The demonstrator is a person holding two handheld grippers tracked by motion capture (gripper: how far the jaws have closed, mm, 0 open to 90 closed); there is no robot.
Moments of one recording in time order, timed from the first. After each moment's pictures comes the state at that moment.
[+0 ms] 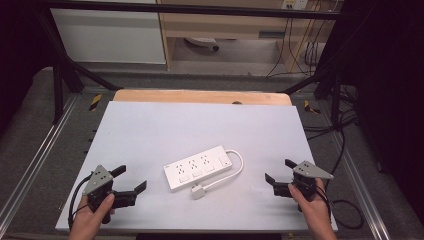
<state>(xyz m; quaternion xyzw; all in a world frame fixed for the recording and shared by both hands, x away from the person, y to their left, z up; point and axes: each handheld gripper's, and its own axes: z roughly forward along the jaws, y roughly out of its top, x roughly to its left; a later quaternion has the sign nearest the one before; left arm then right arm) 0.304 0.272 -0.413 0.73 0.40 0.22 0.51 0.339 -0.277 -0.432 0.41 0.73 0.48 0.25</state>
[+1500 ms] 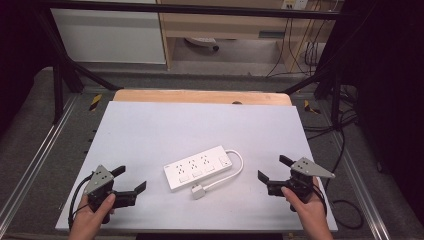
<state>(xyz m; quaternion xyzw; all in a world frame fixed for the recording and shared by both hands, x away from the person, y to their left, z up) 0.306 0.273 -0.415 0.74 0.40 0.23 0.50 0.325 -0.248 -0.392 0.40 0.71 0.53 0.23</state>
